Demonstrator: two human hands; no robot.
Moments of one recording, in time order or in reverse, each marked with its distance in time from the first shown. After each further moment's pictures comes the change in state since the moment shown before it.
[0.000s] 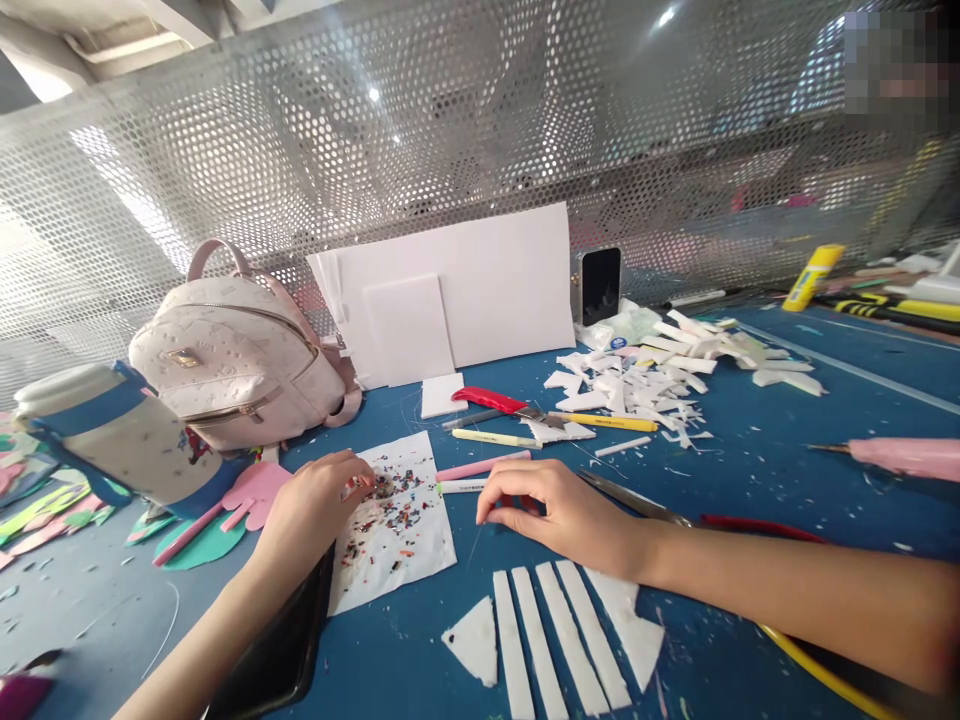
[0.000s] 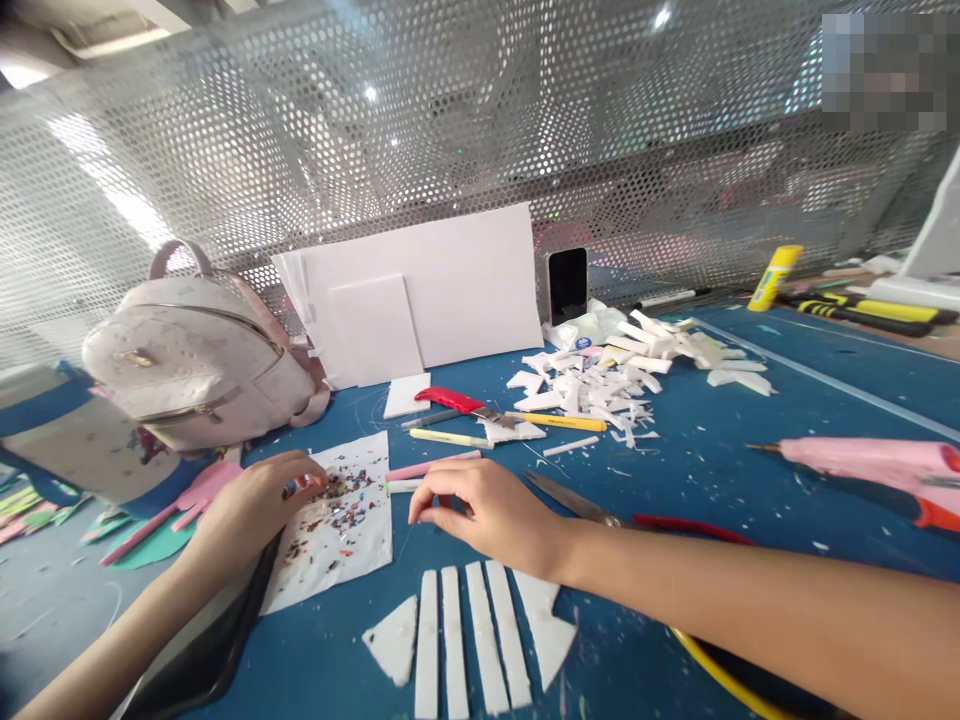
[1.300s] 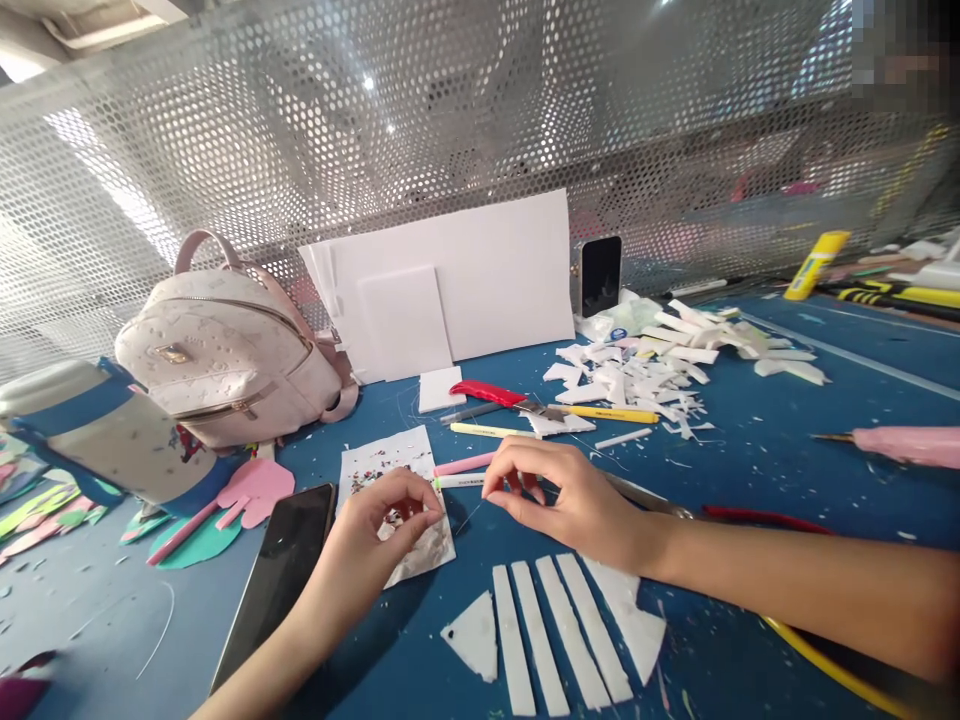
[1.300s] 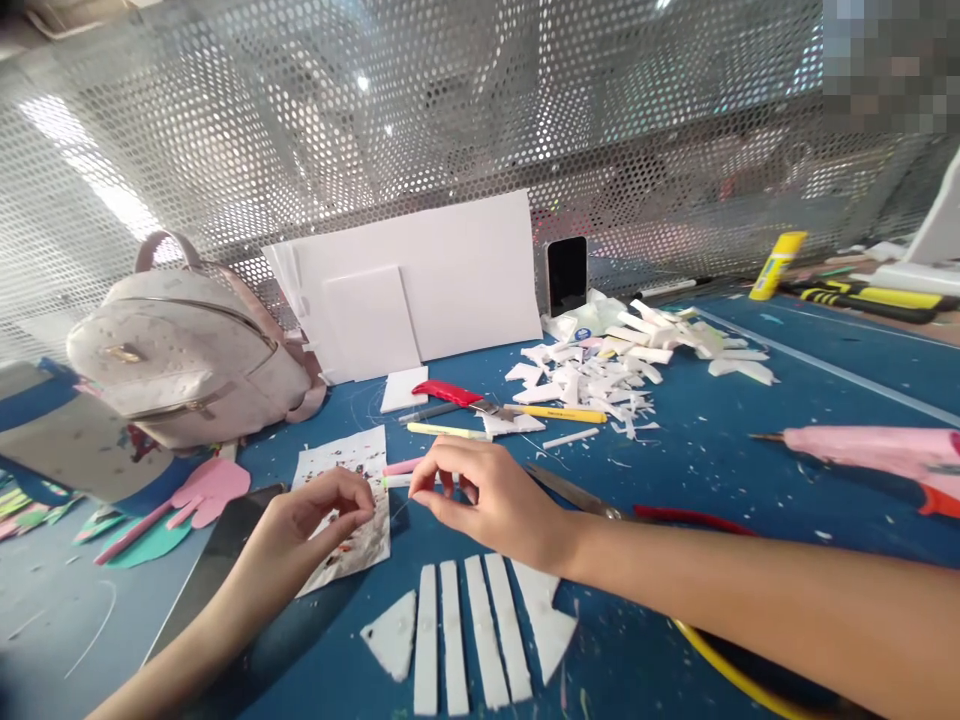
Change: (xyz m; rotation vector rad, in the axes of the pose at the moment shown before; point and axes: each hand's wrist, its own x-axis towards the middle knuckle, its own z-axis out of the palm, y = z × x) left_hand -0.022 0.064 0.014 -0.881 0.008 0.129; right_hand -0.002 -0.002 -0.002 0.046 0.140 -0.012
